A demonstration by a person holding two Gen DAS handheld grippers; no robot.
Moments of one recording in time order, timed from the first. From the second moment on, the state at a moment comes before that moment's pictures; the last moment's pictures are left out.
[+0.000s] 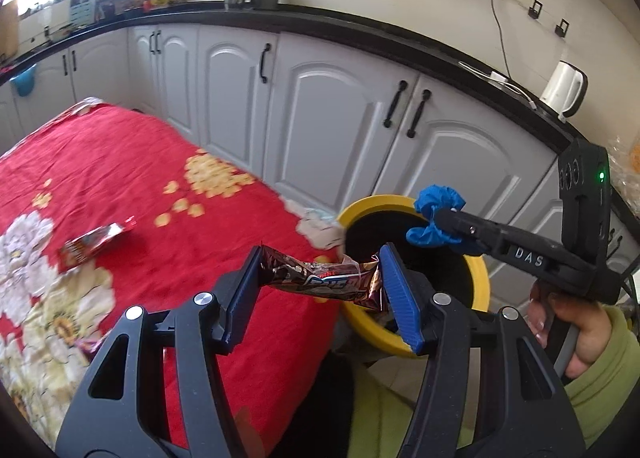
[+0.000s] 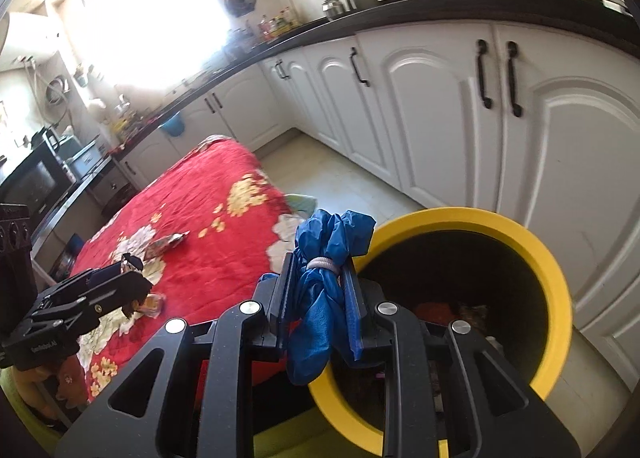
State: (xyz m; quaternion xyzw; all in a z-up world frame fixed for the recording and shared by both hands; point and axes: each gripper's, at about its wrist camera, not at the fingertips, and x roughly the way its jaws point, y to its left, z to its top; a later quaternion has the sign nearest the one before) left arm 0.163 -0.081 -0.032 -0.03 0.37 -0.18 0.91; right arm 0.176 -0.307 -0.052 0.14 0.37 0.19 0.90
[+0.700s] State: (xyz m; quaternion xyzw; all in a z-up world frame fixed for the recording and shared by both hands) left arm 0.197 -0.162 -0.070 -0.01 0.40 -0.22 0.89; right arm 0.171 -0.389 -0.091 0.19 0.38 0.12 0.90
